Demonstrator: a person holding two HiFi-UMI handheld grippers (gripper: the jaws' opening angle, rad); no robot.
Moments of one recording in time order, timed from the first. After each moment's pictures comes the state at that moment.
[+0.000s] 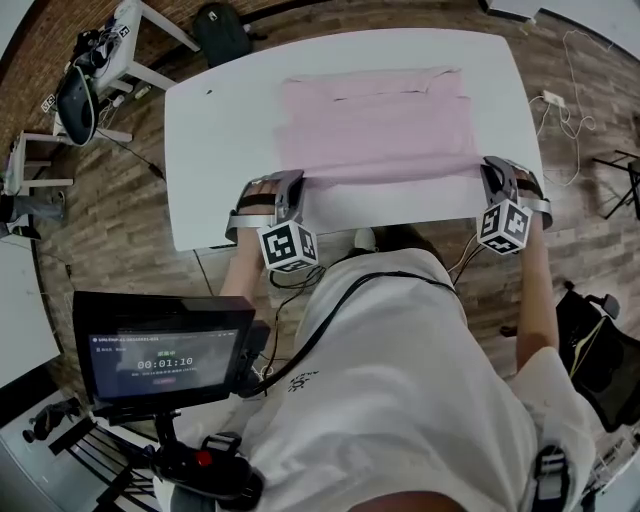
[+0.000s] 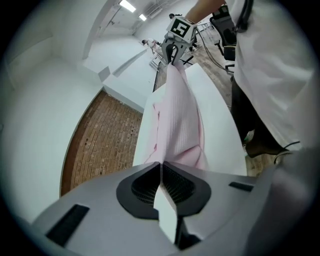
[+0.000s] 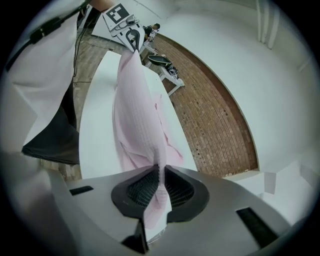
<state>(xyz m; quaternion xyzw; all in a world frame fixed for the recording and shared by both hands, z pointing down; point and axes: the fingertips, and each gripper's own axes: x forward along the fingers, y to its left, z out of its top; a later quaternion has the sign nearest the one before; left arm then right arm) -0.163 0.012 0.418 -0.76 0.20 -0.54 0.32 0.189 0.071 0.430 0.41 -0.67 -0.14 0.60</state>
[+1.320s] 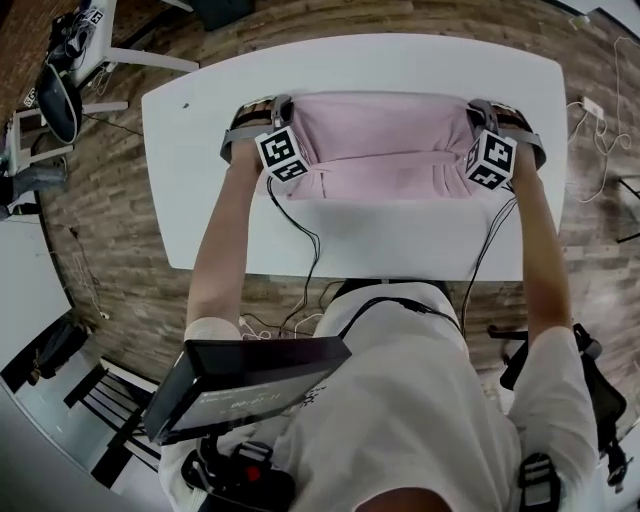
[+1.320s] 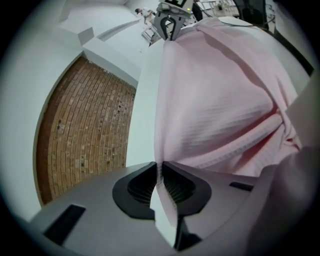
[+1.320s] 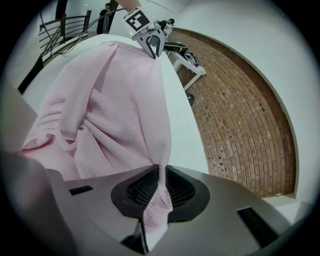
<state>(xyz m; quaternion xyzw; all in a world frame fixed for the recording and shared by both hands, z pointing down) -0.127 -0.292 0.573 -0.70 0.17 -0.65 0.25 0.221 -0.220 0.567 0.27 -0.71 -0.12 0.64</state>
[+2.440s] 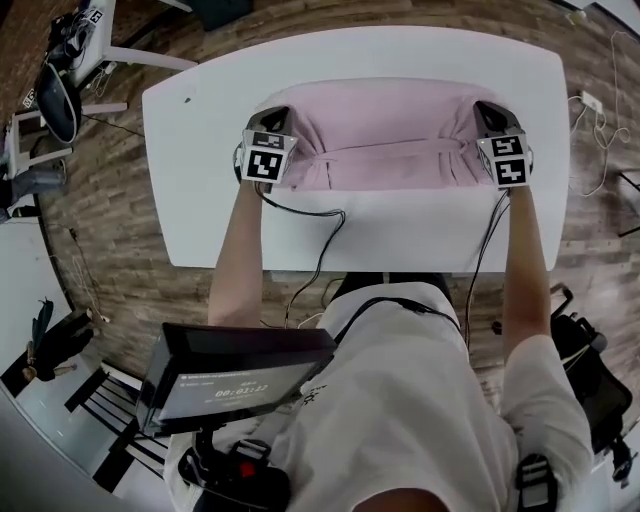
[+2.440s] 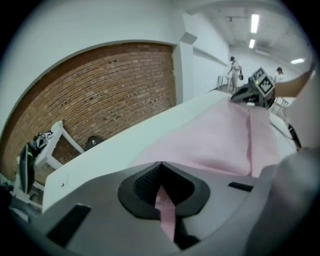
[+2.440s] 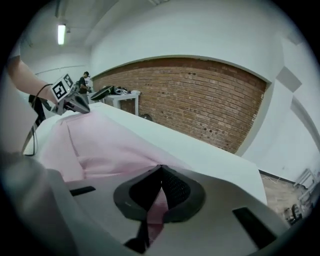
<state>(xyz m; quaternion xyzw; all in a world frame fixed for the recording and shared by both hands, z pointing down) -0.154 -0.260 0.560 -0.81 0.38 -0.43 -0.13 0.235 -0.205 0.551 0.54 -0.75 0.14 0.35</state>
